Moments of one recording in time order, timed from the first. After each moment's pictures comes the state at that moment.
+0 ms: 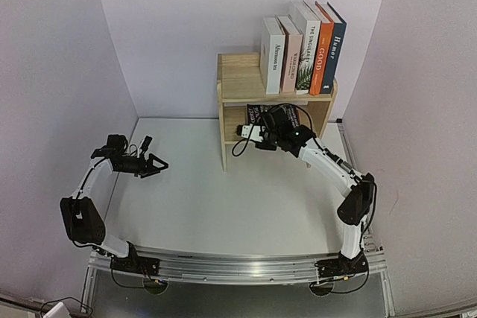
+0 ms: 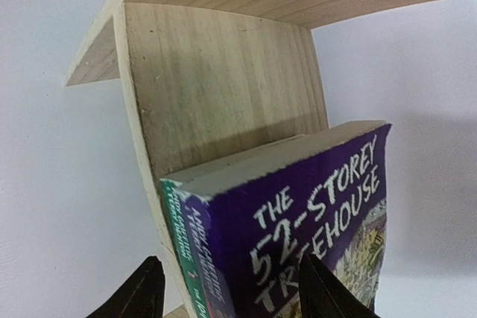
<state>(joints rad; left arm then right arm) 0.04 1.48 1.20 -0.89 1.03 0.03 0.69 1.98 2.01 -0.70 0.20 -0.98</state>
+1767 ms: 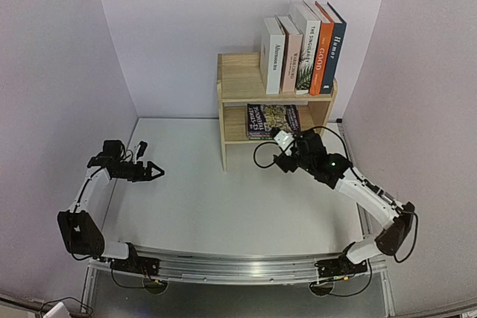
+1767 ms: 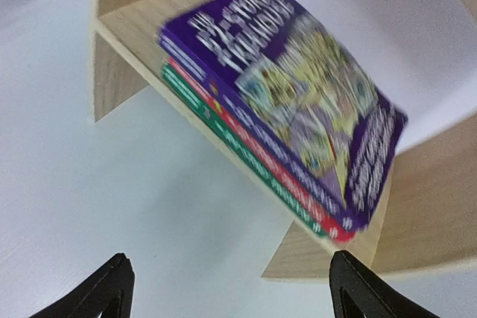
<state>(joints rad) 0.05 1.36 1.10 -0.86 0.80 0.05 0.72 1.50 1.48 -0.55 0.27 -0.45</state>
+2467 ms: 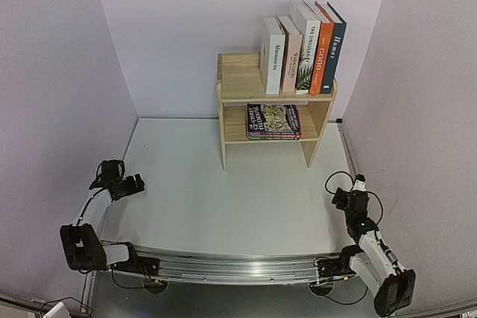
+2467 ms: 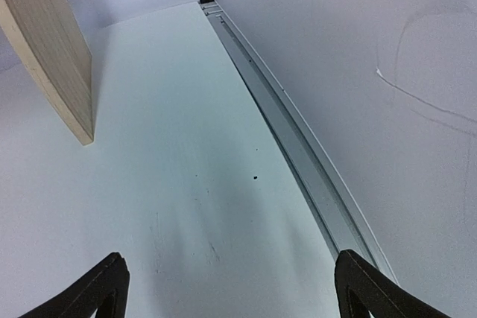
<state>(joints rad) 0.13 1.19 0.74 -0.53 0.12 -0.25 0.10 0.72 0.26 -0.07 0.37 0.25</state>
